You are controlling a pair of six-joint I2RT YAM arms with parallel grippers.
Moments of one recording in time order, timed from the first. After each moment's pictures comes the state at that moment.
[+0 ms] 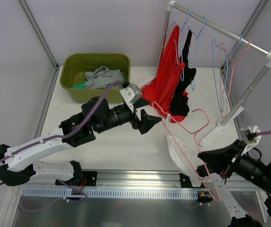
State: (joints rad) left arm -1.16 1.07 1.30 -0.20 -0.02 -0.15; right arm 0.21 0.51 1.66 -1.42 -0.64 0.33
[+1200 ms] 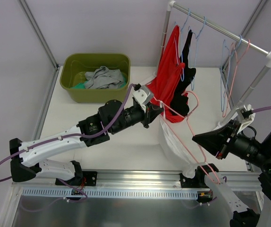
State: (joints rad) left arm -1.19 1.20 1.22 -0.01 -0.14 -0.13; right arm 0.23 0.64 1.64 -1.22 -0.71 0.37
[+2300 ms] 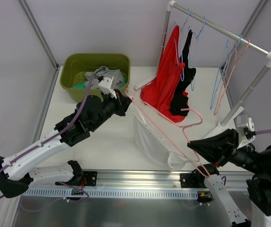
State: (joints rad) left arm -0.96 1.00 1.12 -0.24 -0.36 -0.38; right arm 0.23 0.41 1.30 -0.76 -0.93 0.40
